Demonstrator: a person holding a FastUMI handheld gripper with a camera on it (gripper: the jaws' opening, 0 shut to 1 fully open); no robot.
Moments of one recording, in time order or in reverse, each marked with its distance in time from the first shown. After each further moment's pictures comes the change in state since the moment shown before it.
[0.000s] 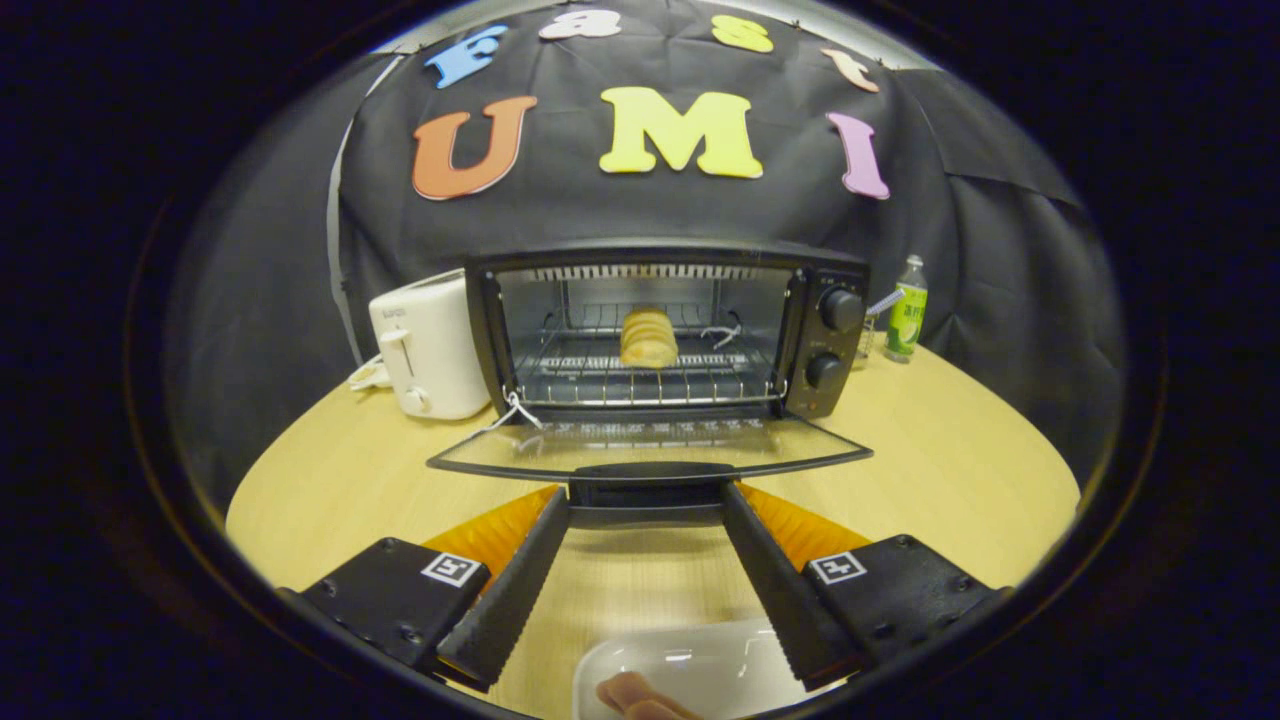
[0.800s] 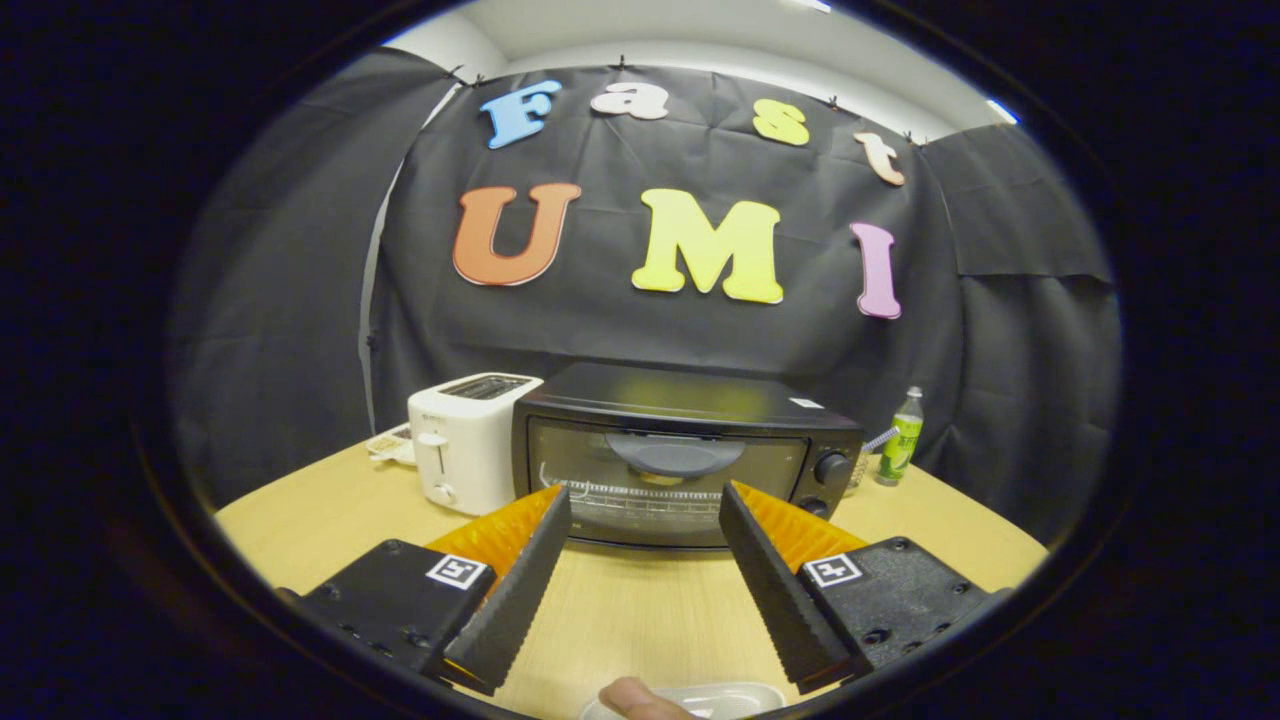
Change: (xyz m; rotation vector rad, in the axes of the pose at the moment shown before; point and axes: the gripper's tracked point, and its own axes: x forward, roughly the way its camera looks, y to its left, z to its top) arm -0.025 0.017 0.089 -0.080 -0.242 0.019
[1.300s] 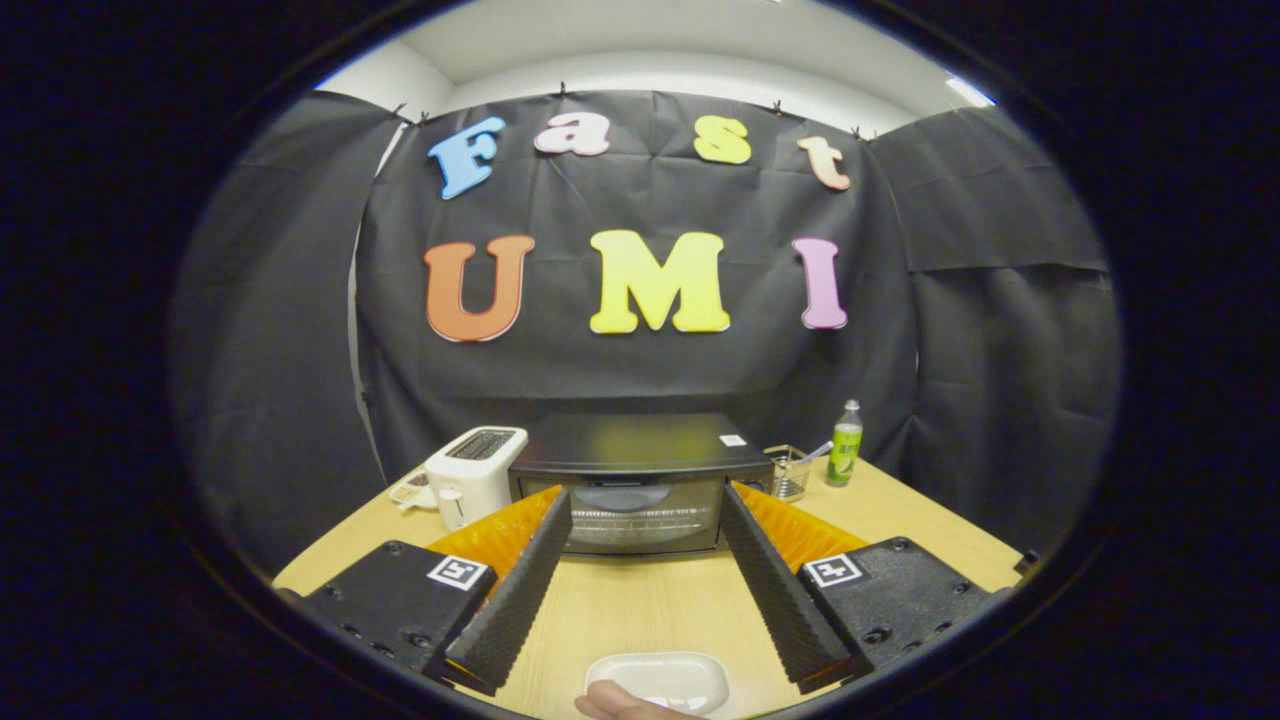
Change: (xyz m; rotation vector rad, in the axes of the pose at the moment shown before) arm -0.116 -0.045 0.101 0.096 -0.026 -0.073
